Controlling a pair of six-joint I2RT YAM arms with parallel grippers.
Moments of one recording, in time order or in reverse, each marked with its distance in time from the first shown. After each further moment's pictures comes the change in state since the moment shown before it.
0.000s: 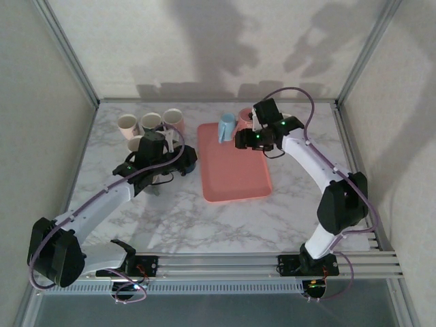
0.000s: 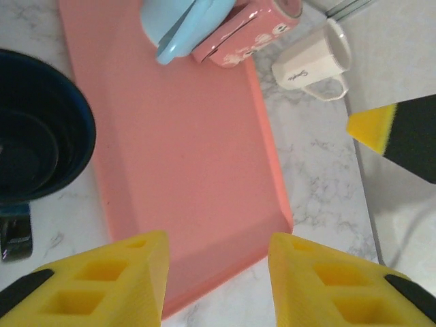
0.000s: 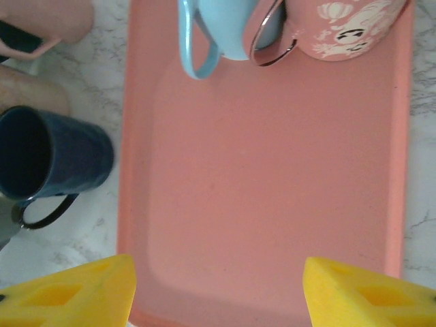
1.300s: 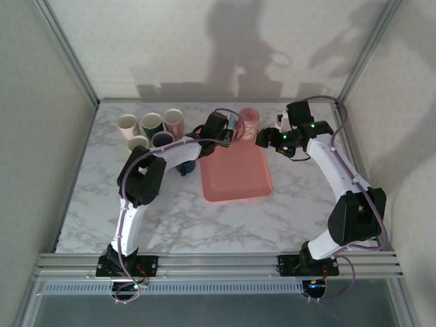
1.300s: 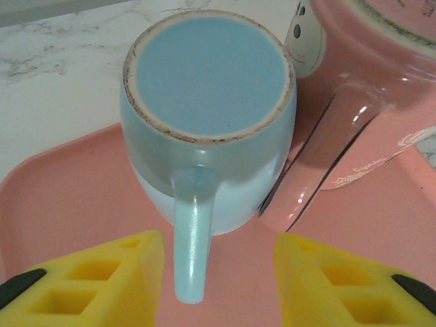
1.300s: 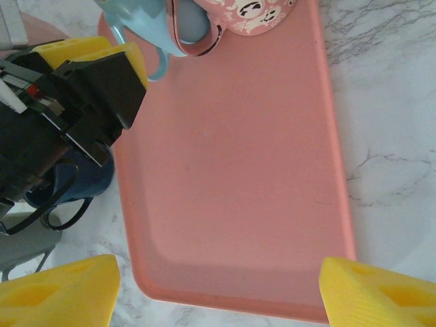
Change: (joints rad) left arm -0.152 0.942 0.731 0.122 -0.445 0.488; right arm -0.224 -0.140 -0.124 -0.046 -0.193 0.048
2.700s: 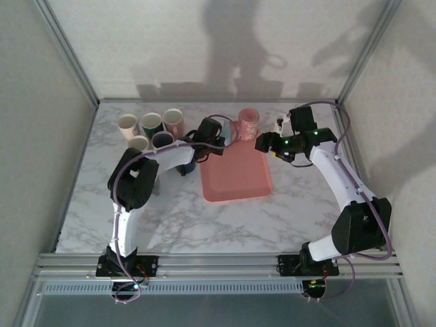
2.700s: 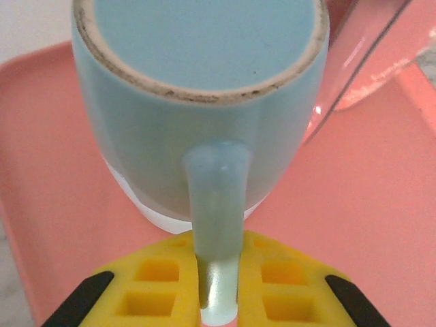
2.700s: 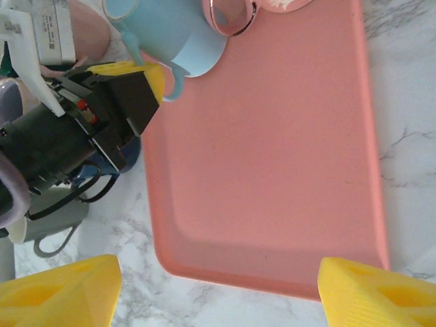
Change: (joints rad) left arm 0.012 -0.118 -0.165 -0.053 0.096 -0.066; right arm 0.000 -0.090 -0.095 0.040 -0.093 0.009
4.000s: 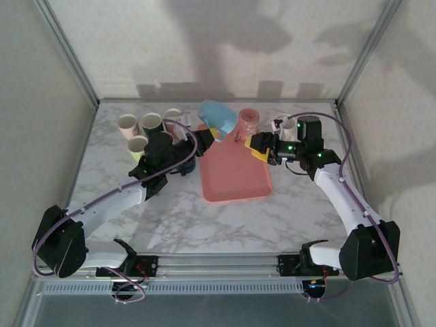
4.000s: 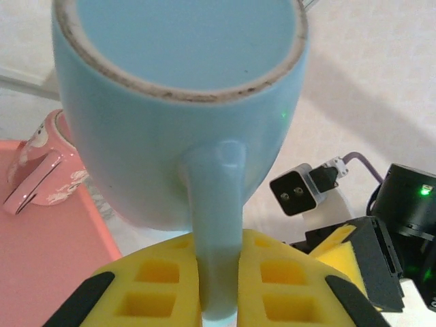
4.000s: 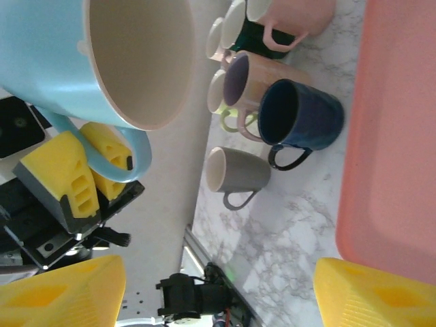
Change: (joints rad) left arm -0.013 -0.761 -0.578 0.579 0.298 -0.539; right arm -0.001 -0.189 -0.261 0.492 -0.511 0.304
